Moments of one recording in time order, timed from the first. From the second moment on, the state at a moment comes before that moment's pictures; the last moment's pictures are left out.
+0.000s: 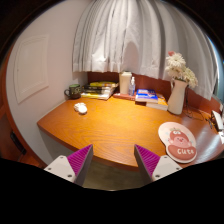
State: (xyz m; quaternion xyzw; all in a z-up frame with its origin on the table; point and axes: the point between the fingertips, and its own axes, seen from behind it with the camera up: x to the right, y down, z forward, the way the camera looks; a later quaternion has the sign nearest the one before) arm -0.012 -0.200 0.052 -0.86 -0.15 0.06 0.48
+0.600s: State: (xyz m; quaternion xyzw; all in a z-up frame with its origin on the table) arm -0.234 -0.022 -0.008 -0.89 -0.11 0.03 0.44
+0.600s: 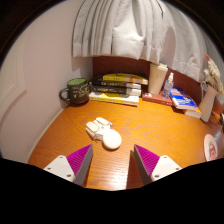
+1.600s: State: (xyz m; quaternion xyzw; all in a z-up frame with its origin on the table) arm -0.244 0.080 -0.015 -0.92 -0.04 0.02 0.38
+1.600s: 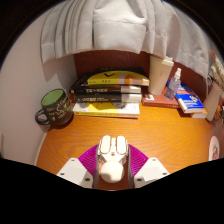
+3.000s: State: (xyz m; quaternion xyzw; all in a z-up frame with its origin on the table) arm 0.255 -0.020 -0.011 -0.93 -0.01 0.02 0.38
